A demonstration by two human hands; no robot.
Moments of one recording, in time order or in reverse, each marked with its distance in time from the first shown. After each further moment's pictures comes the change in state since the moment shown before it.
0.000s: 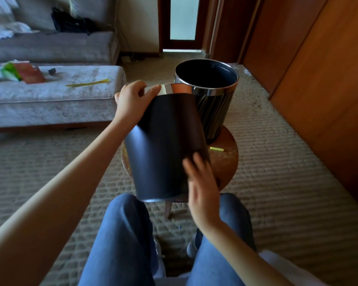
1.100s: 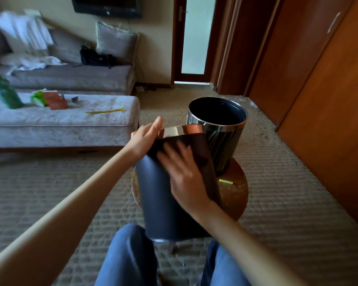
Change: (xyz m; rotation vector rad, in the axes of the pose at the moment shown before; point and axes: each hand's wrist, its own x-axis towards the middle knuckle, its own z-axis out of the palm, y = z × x) left_hand -0.006 -0.009 -0.031 -0.246 -0.280 -0.122; right_hand 0.122 -0.048 0.028 -0.137 -0.081 -0.427
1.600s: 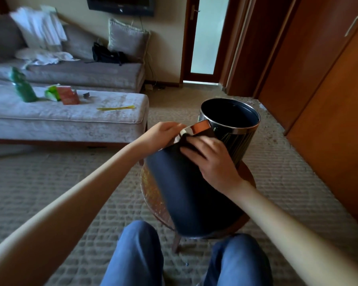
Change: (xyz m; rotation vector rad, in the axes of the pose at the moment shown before) left_hand -0.002 0.023 -0.006 -0.079 -0.156 0.023; right_hand 0.025 0.054 -0.034 -0.241 0.002 -0.338
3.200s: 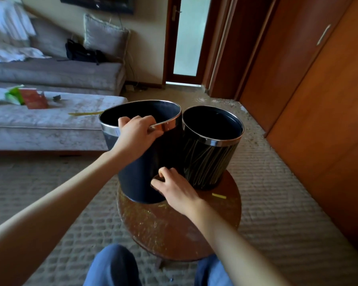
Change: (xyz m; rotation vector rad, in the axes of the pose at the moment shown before) left_hand 0.064 -0.018 -0.005 0.659 0.432 0.273; right_hand -0.002 -0.009 0.074 0.128 -0.497 0.155
